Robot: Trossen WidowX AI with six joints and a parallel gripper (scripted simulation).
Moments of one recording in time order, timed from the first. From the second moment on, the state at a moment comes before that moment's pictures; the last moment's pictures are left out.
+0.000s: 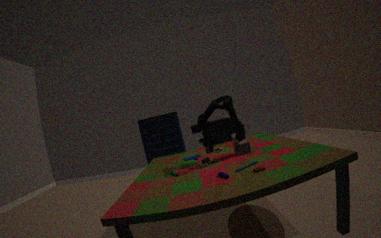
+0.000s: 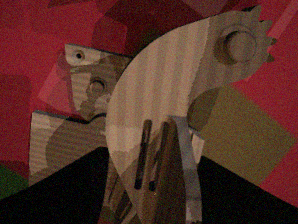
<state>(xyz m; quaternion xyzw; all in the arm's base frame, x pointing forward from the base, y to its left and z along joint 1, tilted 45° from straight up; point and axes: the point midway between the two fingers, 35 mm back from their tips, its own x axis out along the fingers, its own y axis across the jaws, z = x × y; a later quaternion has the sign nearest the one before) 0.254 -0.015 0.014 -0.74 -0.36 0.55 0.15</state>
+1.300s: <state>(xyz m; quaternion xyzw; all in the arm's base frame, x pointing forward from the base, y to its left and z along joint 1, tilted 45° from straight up) 0.309 -0.046 -0.008 -0.74 -0.36 0.55 0.15</state>
